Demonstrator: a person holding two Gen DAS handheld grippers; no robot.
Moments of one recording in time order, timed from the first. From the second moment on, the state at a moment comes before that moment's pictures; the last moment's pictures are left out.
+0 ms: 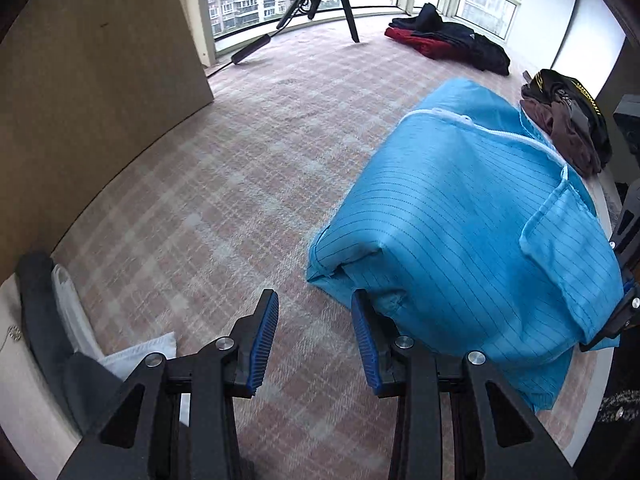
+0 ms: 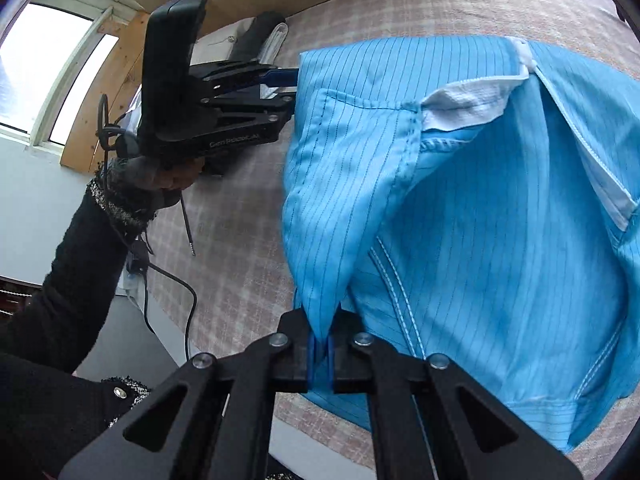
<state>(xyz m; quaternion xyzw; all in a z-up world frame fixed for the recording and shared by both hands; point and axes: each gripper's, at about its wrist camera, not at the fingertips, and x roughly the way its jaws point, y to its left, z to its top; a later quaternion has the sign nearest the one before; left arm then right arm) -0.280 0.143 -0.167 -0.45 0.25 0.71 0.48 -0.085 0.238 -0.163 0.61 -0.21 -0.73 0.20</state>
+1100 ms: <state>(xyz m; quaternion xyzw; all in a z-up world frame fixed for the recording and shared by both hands) -0.279 0.112 -0.090 -0.46 0.14 0.79 0.38 -0.040 0.307 -0.093 0.54 -0.03 -0.83 0.14</state>
